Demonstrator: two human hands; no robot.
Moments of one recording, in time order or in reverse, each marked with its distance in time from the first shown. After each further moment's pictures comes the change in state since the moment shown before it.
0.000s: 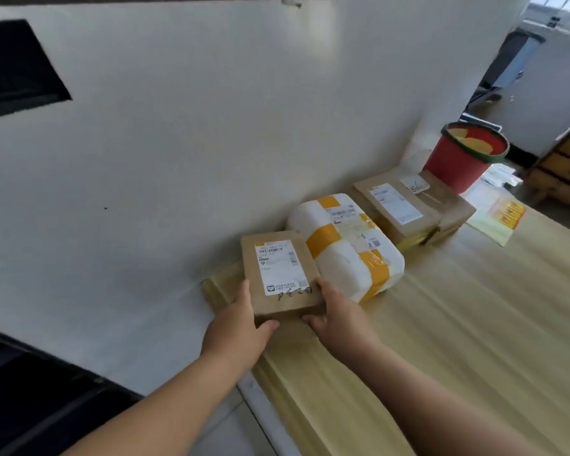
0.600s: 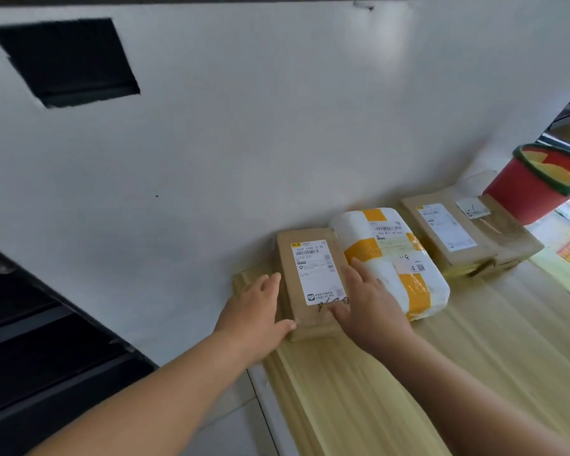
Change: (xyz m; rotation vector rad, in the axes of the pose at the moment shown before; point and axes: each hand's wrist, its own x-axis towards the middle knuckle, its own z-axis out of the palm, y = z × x) left_hand 0.007 0.010 -0.028 0.297 -0.036 0.126; right_hand 0.035 -0.017 -0.027 -0.254 -0.012 -0.208
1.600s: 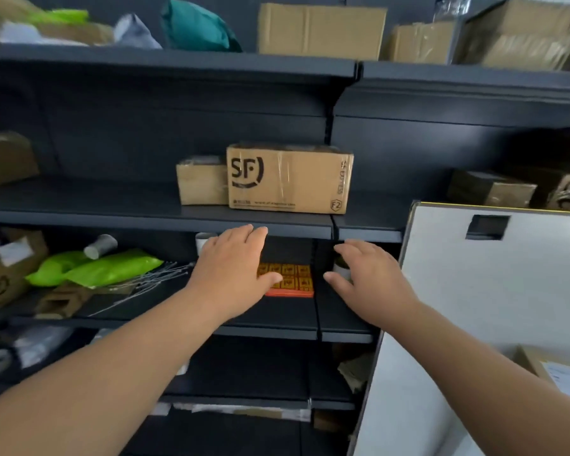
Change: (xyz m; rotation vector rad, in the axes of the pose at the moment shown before) left_hand -0.476 -0.296 -0.256 0.352 0.803 -0.333; right_hand -0.239 -0.504 -0.014 -0.145 0.406 -0.788
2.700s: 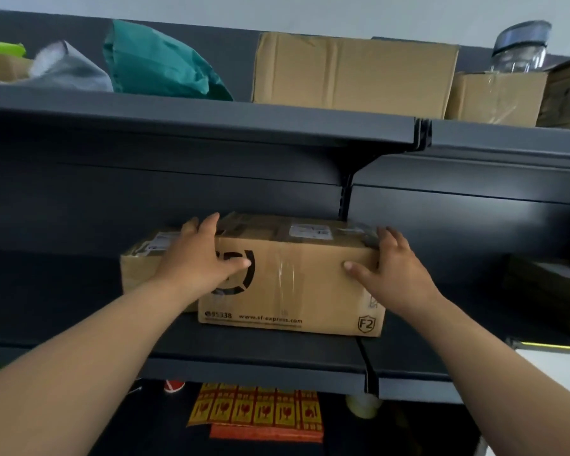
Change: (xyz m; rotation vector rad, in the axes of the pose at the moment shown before) left_hand 0.276 -0.115 0.040 -0.297 0.122 -0.347; right_hand 0.279 0.081 0.015 0.220 0.184 0.201
